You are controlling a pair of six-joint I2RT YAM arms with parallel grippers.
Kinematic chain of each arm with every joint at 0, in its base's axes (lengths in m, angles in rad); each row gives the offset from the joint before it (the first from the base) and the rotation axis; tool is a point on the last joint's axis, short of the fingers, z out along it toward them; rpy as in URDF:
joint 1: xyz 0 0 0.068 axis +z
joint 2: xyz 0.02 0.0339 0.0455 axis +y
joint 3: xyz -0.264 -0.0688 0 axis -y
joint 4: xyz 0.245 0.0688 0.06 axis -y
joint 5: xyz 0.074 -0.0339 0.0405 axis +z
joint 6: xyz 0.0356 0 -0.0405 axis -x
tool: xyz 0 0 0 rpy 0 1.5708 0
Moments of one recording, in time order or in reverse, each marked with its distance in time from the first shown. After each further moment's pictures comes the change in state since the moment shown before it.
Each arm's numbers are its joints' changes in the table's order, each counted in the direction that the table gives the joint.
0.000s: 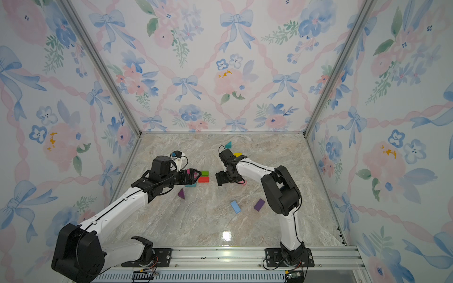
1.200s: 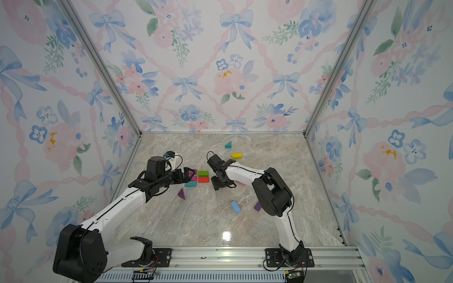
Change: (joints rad) left arm 0.114 0.001 -0.035 0.017 0.007 -0.002; right arm 0.152 0.026 0.024 -0.024 -0.132 -0.032
